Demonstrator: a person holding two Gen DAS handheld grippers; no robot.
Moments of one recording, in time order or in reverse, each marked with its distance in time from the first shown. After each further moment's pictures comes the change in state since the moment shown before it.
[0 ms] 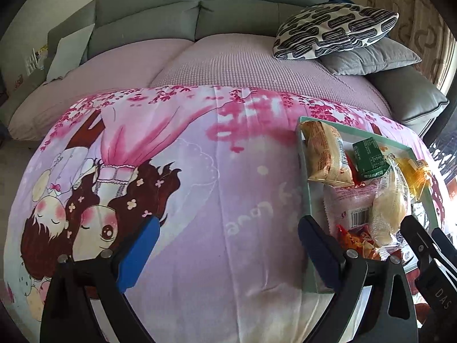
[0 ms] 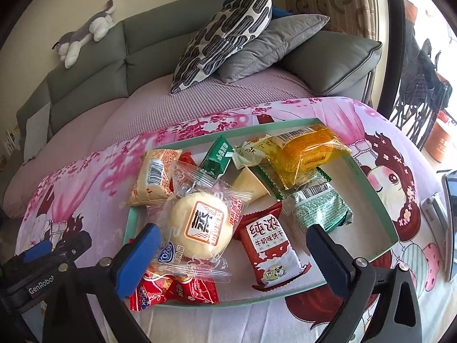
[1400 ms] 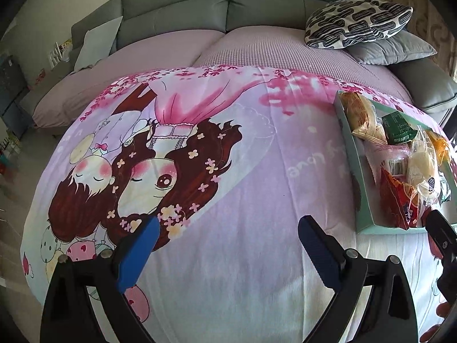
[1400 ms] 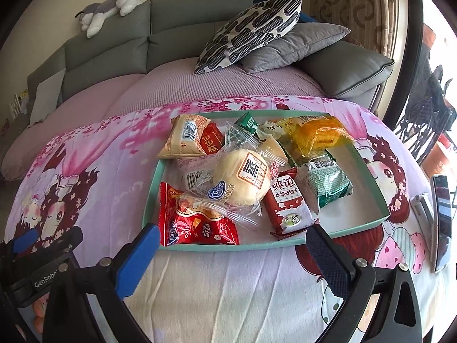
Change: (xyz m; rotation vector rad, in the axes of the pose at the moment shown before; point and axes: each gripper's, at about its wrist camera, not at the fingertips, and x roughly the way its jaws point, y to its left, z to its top) left arm -0.022 0.044 -0.053 -0.023 0.036 0.108; right arm -0.034 0.031 -0.041 -0.134 0.036 -0.018
